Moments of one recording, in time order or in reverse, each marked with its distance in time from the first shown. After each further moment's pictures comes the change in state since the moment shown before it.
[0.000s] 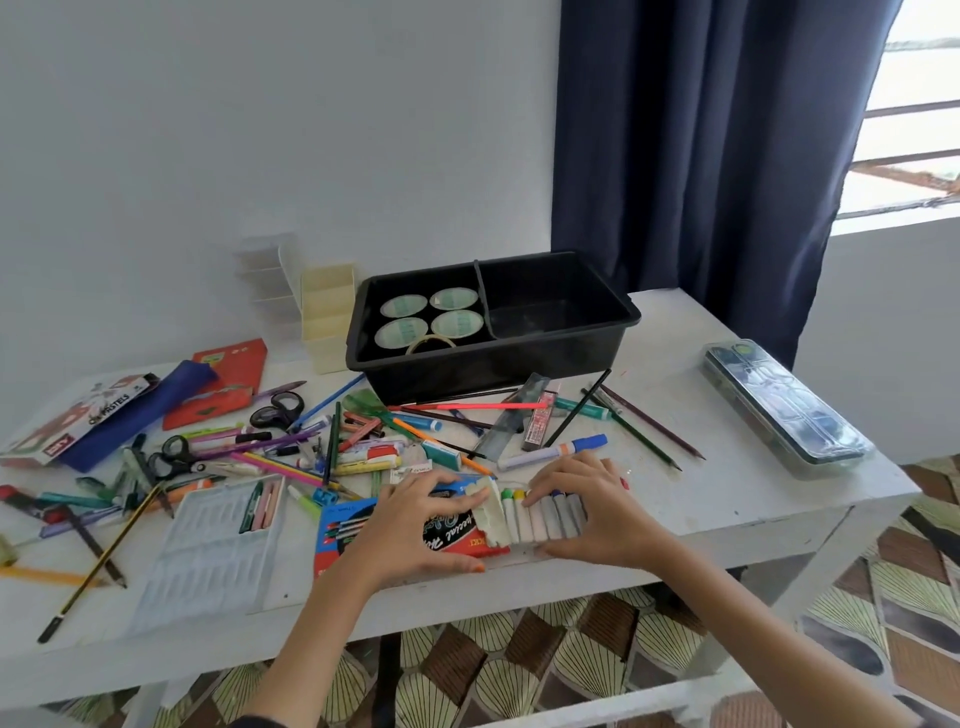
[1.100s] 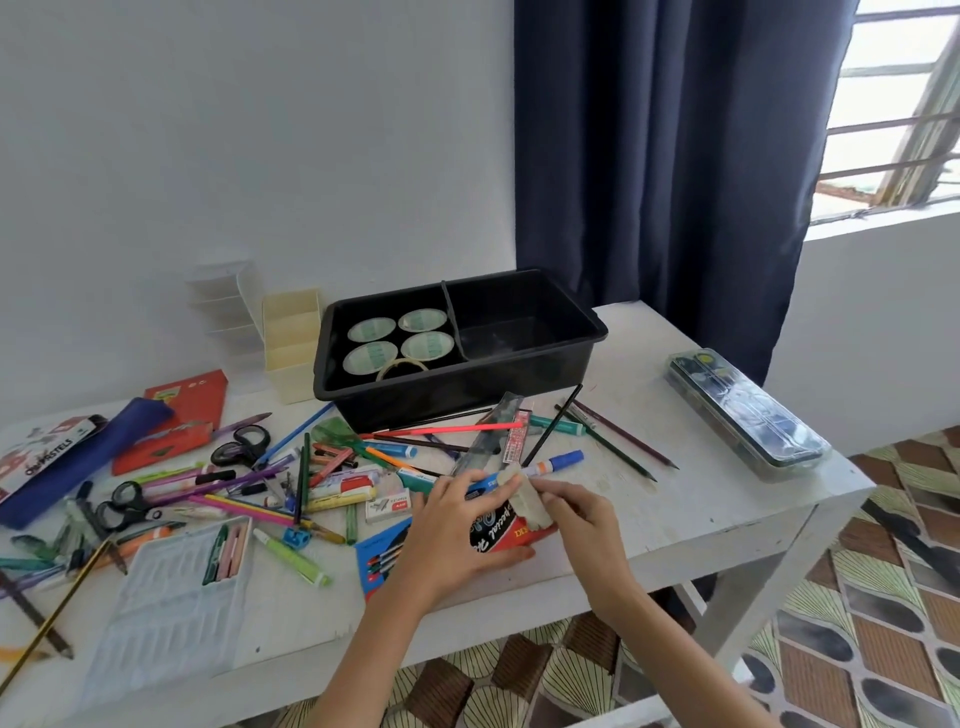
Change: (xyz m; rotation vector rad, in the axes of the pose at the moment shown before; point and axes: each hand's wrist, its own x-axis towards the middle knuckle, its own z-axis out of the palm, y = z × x) left_hand 0.039 0.051 0.012 0.055 0.180 0.046; right_hand -0.001 -0.050 0.012 0.863 0.523 0.658
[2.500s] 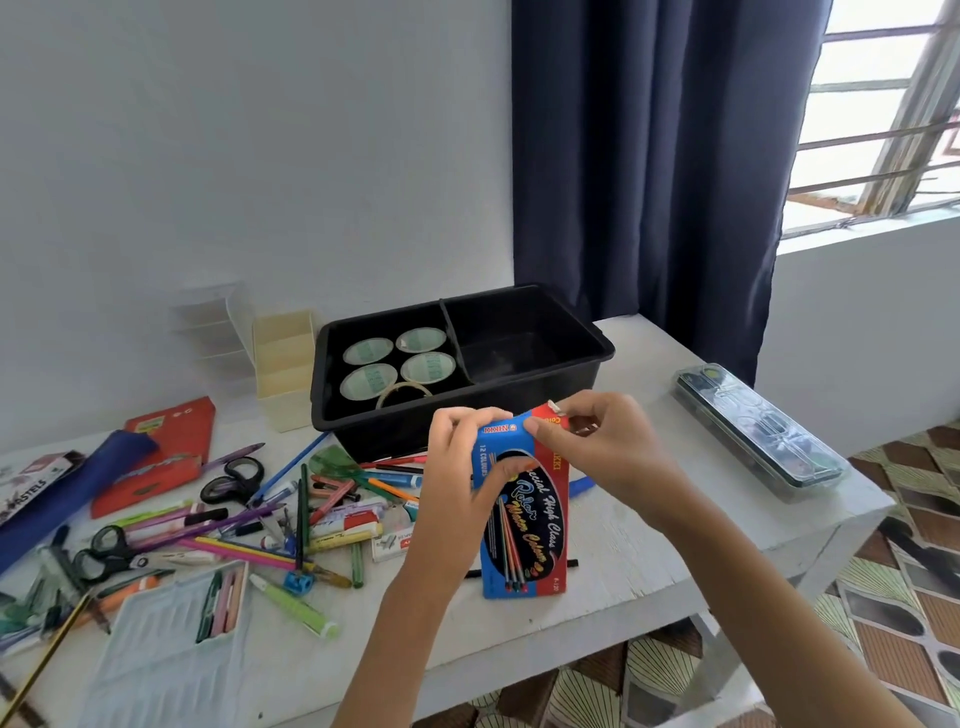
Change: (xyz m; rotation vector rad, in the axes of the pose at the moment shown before) left_hand 0.027 0.026 -0.066 -0.684 0.526 0.095; right_hand 0.029 -0.122 0.006 -0.435 -0.053 -0.242
